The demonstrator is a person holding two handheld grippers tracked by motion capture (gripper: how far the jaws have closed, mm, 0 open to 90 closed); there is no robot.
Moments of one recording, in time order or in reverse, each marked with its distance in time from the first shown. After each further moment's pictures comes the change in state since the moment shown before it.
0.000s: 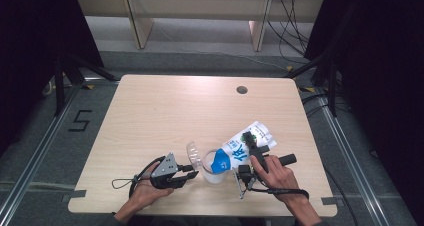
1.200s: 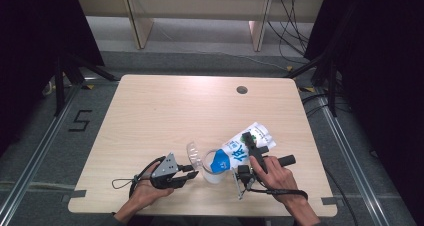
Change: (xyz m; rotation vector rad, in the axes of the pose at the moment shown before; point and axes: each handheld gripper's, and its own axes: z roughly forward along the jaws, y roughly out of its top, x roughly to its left) left arm 0.000 0.001 -0.001 0.011 0.008 0.009; right arm 0.002 0.002 0.000 0.003 0.007 0.013
